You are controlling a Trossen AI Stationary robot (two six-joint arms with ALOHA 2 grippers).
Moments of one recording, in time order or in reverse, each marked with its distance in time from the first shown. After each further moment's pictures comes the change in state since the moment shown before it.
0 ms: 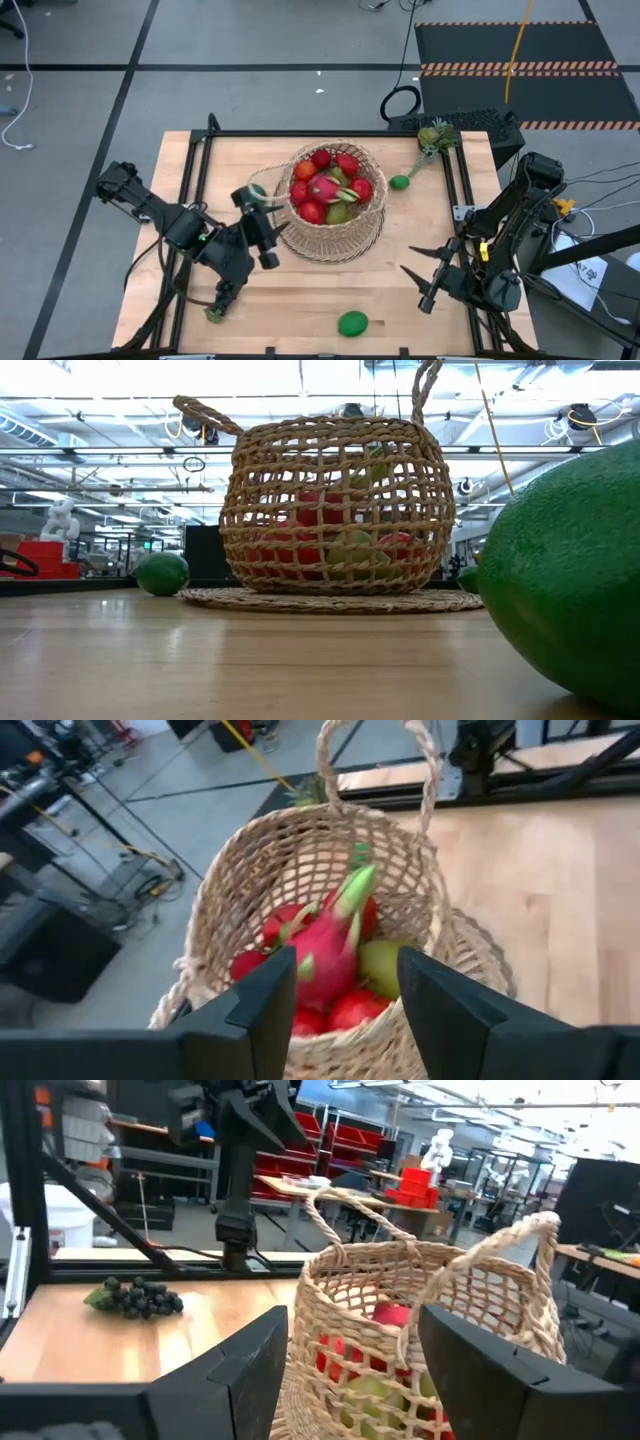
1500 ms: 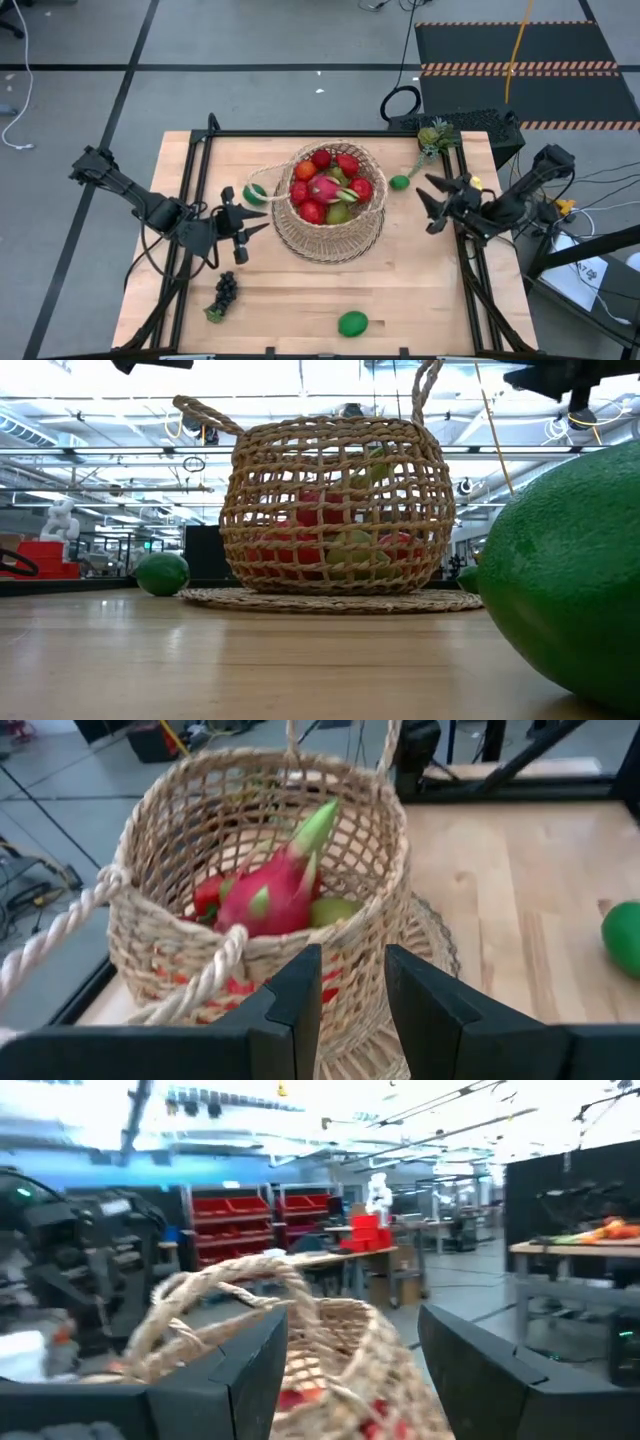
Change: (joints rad) left arm -0.001 -0.460 -0.654 0.494 0.195 0.107; right arm -0.407 -0.713 -0.488 0.391 -0.342 -0.333
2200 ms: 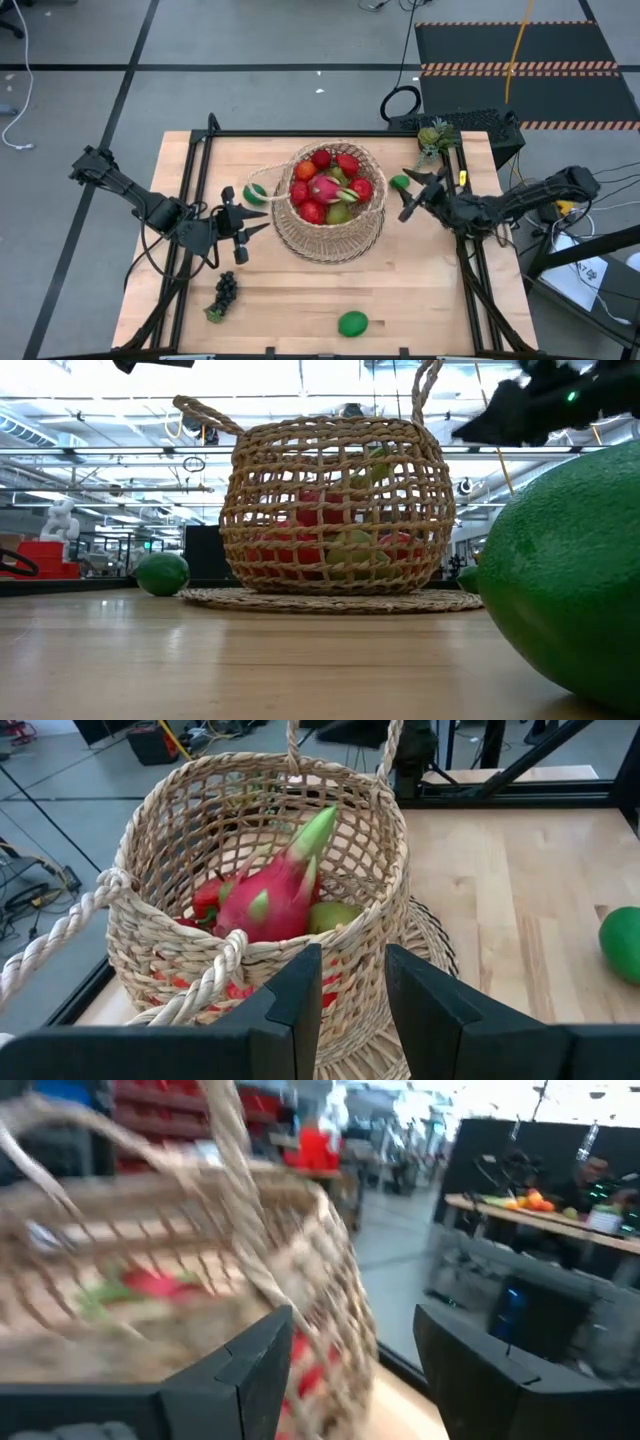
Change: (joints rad) left arm 0.000 -0.001 0.000 0.011 0.001 0.002; right arm -0.446 0.122 0.066 -0.636 -0.250 0.434
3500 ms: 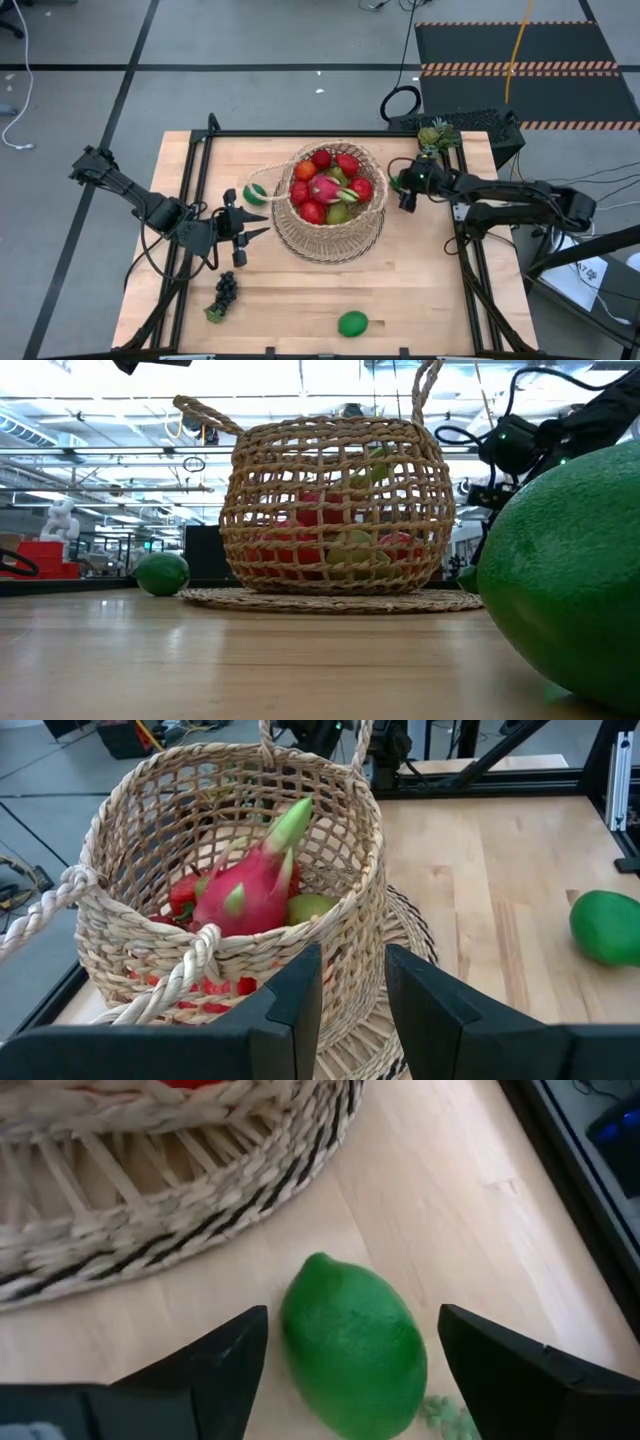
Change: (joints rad) left arm -0.001 0.000 0.000 -0.006 0.060 0.008; right arm -0.791 0.338 0.054 -0.530 -0.852 -0.209
